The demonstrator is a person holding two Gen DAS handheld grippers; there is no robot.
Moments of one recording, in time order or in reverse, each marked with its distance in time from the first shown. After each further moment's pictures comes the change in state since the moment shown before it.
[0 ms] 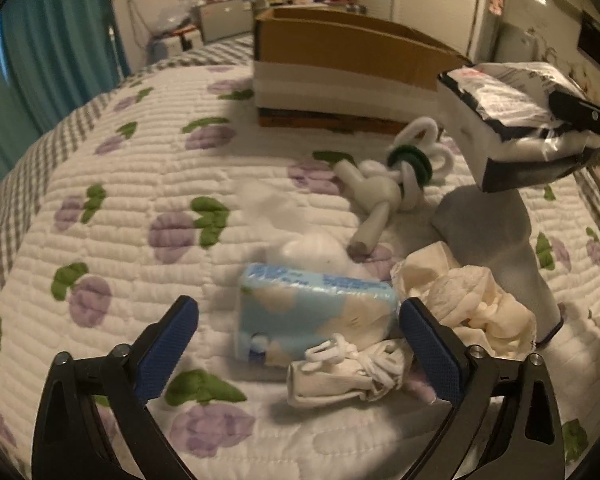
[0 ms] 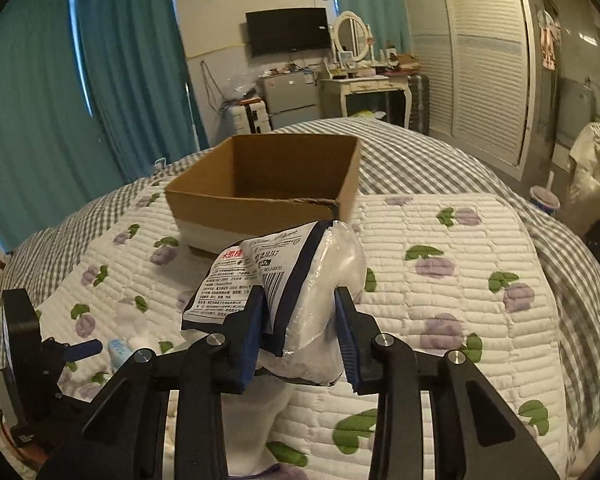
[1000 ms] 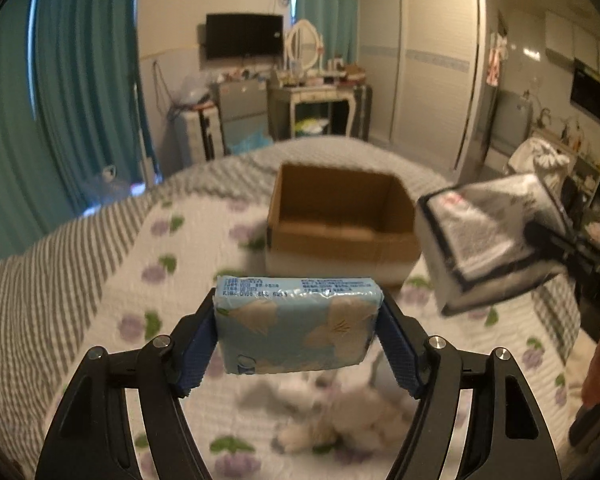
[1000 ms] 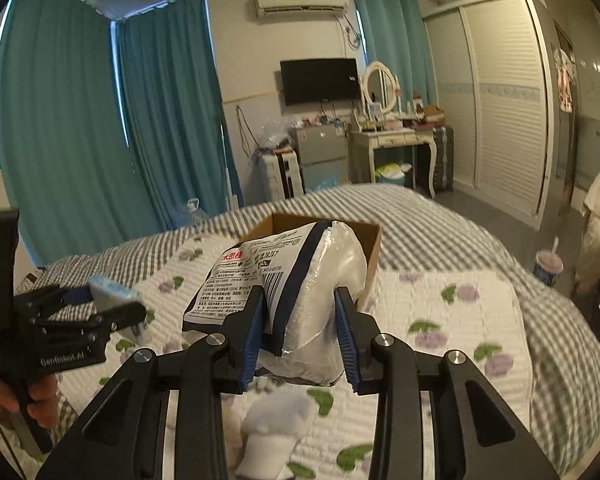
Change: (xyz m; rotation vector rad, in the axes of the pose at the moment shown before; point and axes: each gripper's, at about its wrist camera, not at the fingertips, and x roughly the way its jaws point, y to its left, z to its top) left arm -0.130 0.000 0.099 -0.064 -0.303 0.005; right arm -0.083 0.013 0.052 -0.080 -0.192 0.096
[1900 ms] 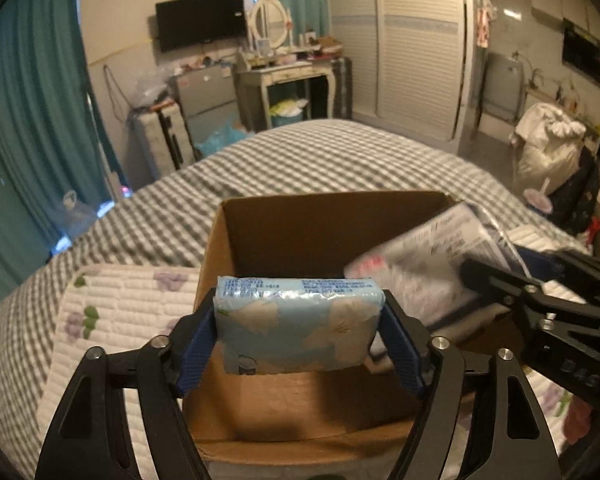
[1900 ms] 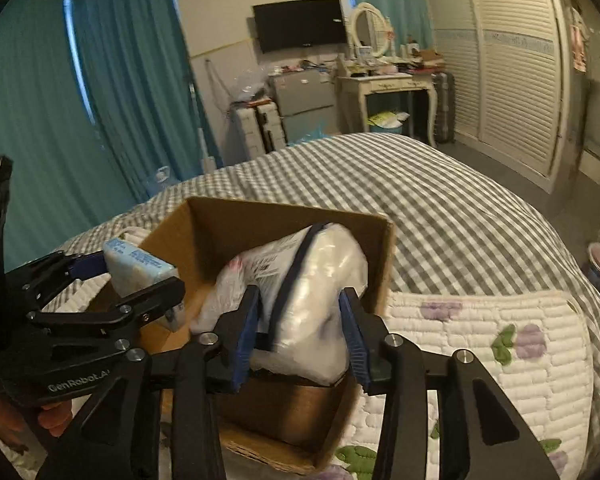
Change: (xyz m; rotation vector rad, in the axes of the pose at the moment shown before) left arm 0.212 -0.025 0.075 0.131 0.091 -0.007; right arm 0.236 -0.069 0.037 0.073 0.207 -0.028
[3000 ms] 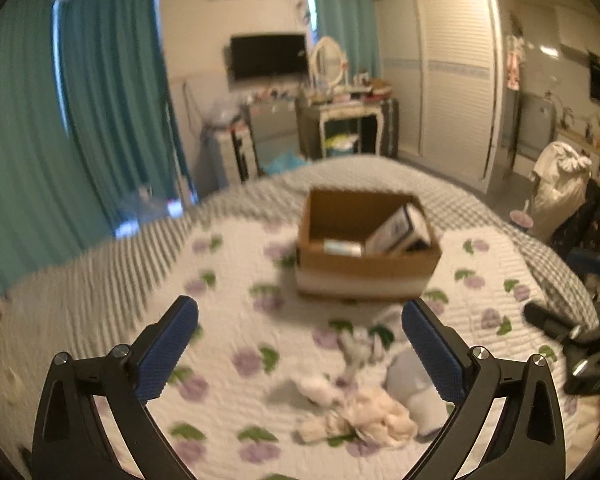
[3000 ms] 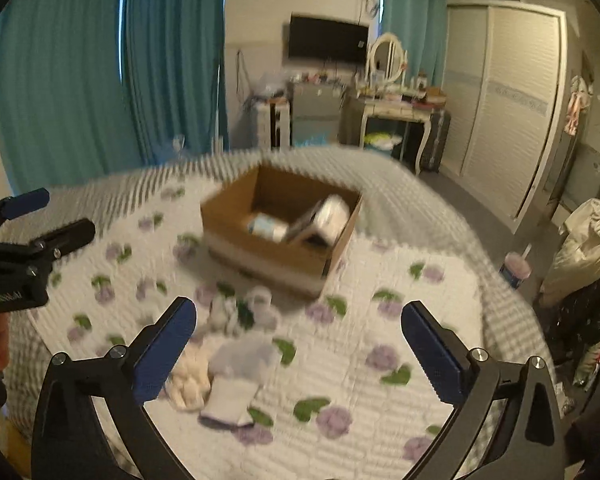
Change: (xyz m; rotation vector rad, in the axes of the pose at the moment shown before) left arm -0.243 0.000 -0.112 -0.152 -0.103 0.154; right arm -0.231 0.071 -0.105 -0.216 0.015 -0.093
